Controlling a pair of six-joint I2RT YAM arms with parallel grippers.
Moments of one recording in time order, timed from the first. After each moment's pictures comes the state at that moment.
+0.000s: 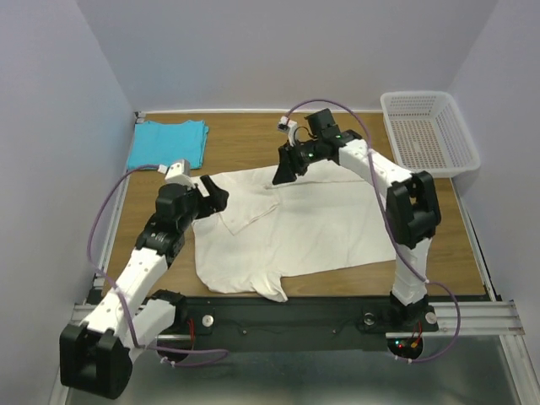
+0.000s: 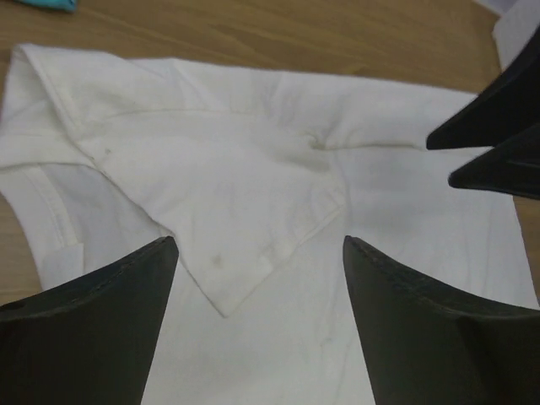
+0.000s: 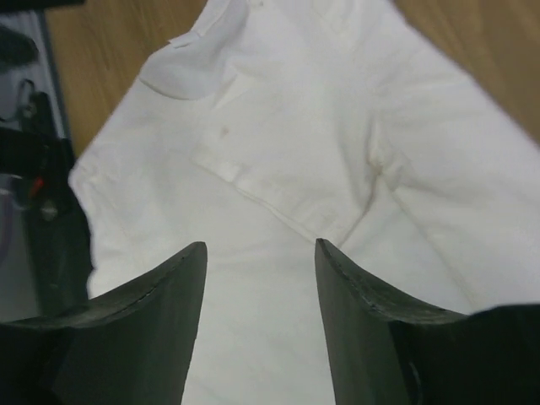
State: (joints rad) left arm -0.26 0.92 0.55 -0.06 0.05 -0.52; right arm 0.46 2.05 1.71 -0.53 -0.87 -0.07
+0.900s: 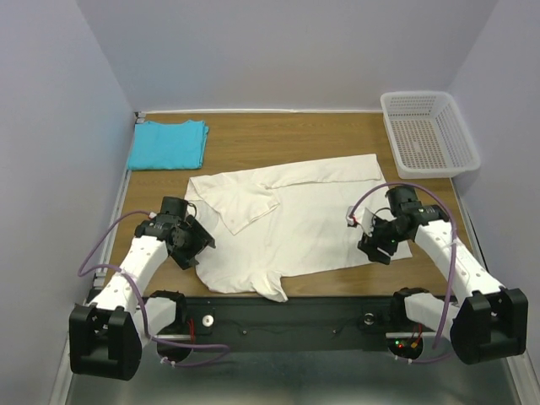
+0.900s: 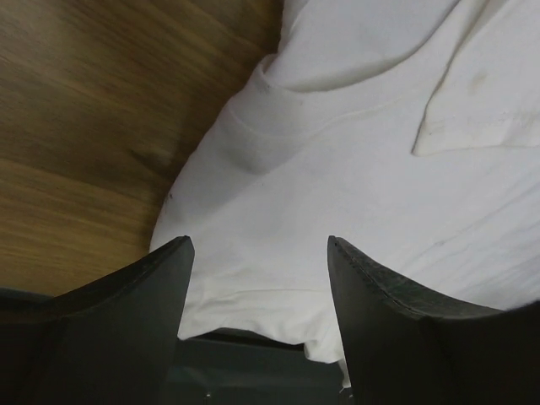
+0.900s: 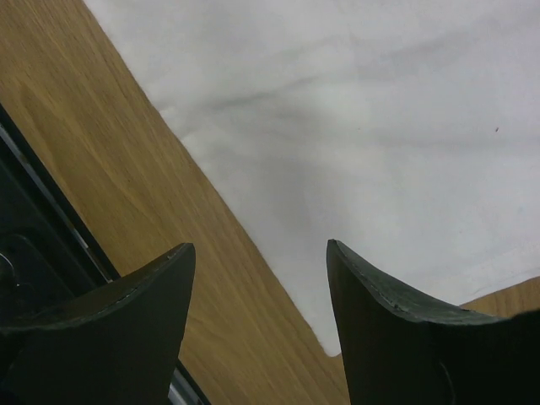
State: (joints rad) left arm -0.14 1.00 0.59 -0.79 0.06 -0.89; right arm 0.15 1.08 0.74 -0.96 -0.41 -1.00
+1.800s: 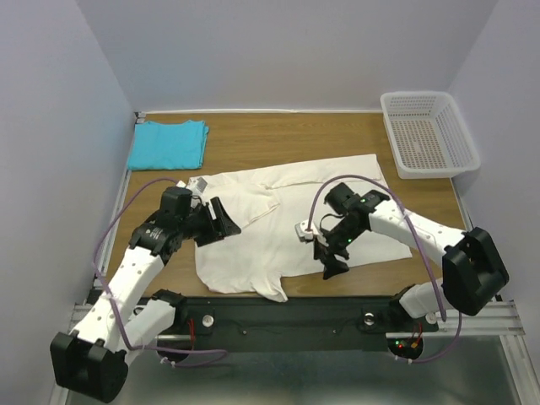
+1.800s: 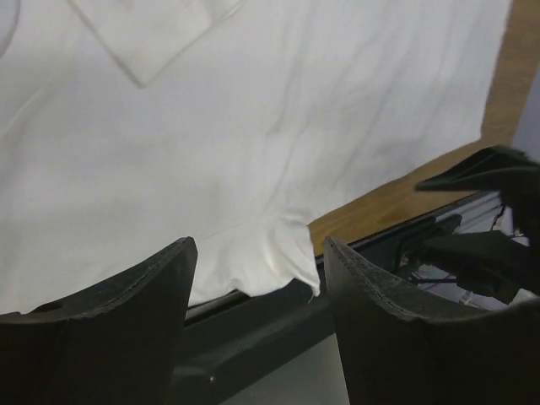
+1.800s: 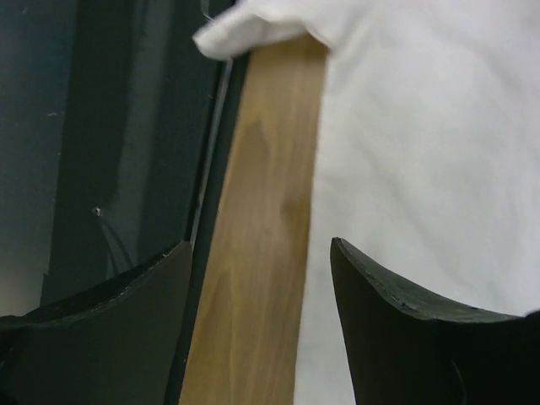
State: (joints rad) left arm -0.31 0.89 0.68 -0.65 0.36 -0.66; right arm 0.53 1.42 0.93 -0.99 -0.82 -1.04
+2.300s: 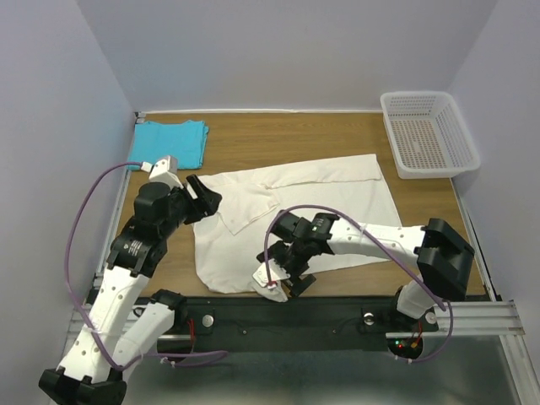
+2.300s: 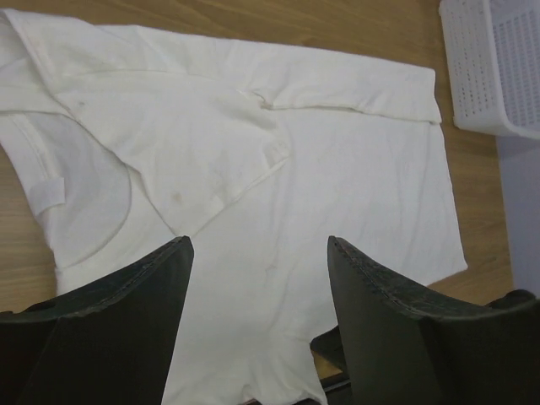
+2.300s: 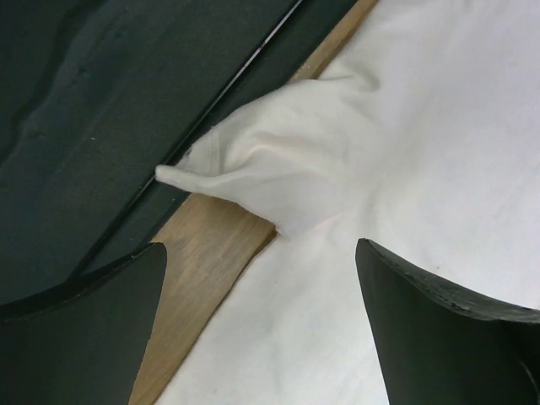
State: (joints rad) left arm -0.31 0.72 0.83 -0.55 0.06 -0.60; right arm 1.05 1.58 1.08 -0.74 -0.56 -1.16
